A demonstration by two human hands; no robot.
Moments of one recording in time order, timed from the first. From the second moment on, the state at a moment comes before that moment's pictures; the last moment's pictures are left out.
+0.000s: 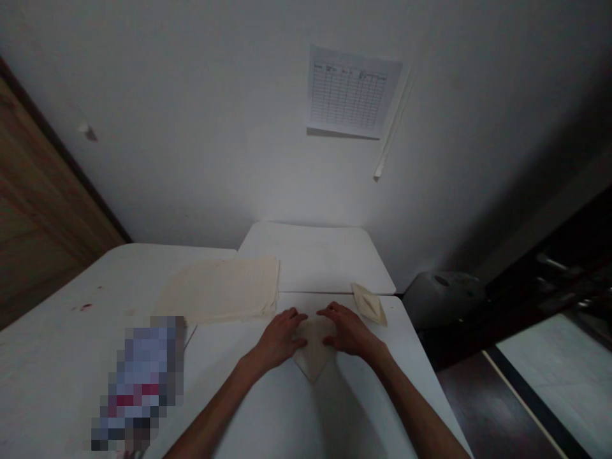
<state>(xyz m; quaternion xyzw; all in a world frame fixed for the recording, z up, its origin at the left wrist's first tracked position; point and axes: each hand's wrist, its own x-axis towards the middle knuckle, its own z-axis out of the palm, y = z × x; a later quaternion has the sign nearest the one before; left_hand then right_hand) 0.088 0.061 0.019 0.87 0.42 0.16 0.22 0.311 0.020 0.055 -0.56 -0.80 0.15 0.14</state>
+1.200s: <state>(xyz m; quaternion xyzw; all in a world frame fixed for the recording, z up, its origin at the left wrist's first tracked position) 0.094 0.064 0.034 0.90 0.39 0.10 0.17 0.301 0.010 0.041 -0.57 -0.81 0.10 0.13</state>
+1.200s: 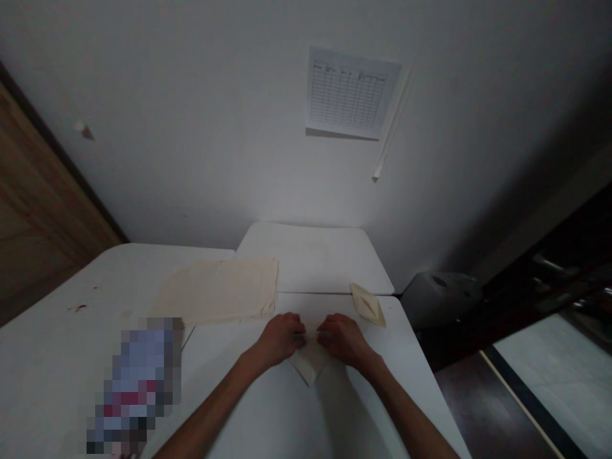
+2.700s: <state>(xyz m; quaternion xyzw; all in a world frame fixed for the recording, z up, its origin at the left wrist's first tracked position) 0.080 0.012 0.013 0.95 0.28 0.11 0.07 0.275 -0.030 0.020 -0.58 -0.80 -0.01 0.15</state>
